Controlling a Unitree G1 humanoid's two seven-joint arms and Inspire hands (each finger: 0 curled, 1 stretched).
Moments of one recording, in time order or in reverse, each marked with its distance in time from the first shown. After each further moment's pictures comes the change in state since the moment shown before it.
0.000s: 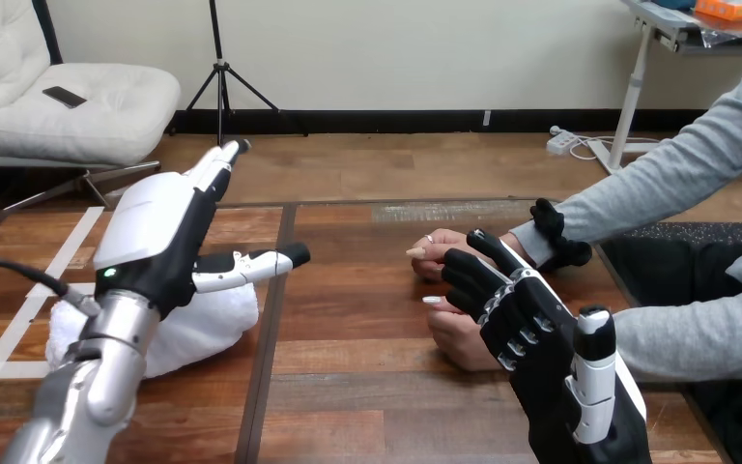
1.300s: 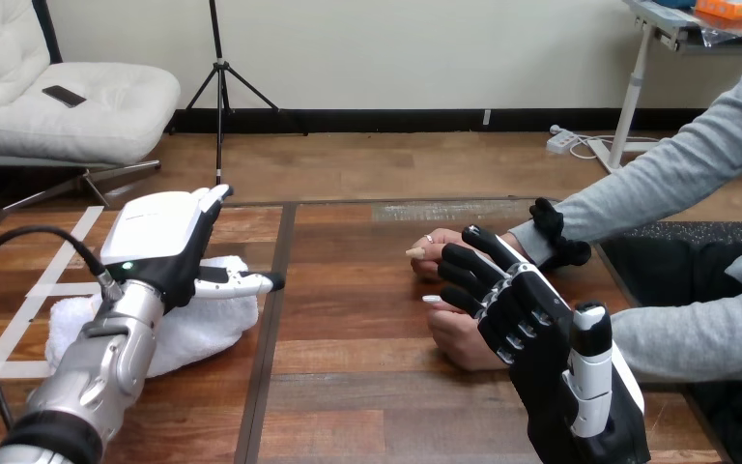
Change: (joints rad) left arm -0.286 0.014 -0.250 0.495 0.103 0.160 0.119; right arm -0.026 -0.001 -0.003 0.021 -0.009 -0.018 0.003
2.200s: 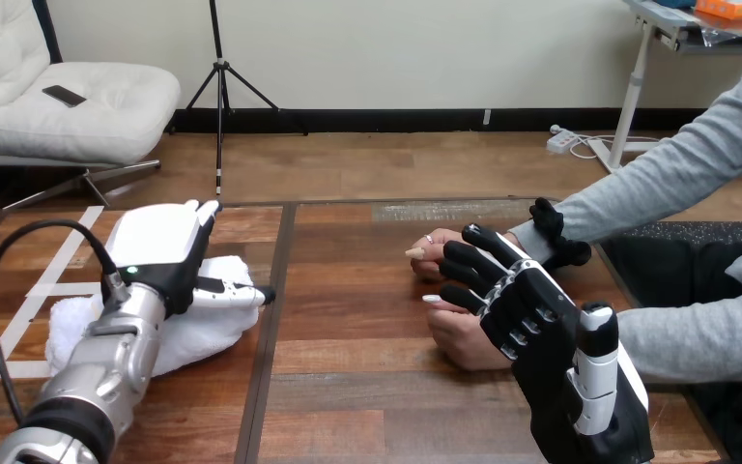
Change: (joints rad) left arm -0.054 -0.024 -0.089 0.104 0.000 0.083 -0.002; right arm -0.005 -0.002 -0.006 0.001 0.001 -0.012 0.001
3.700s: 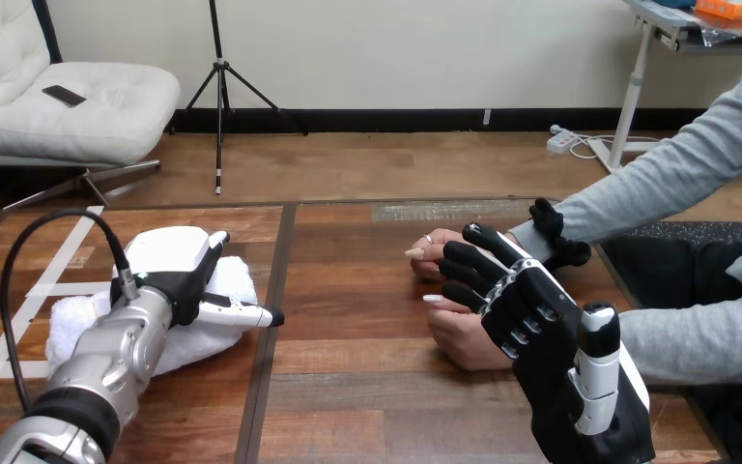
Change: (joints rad) left arm -0.029 0.001 -0.031 -0.006 -0.025 0.033 -0.221; right arm 0.000 0.000 0.000 0.000 0.000 -0.009 0.001
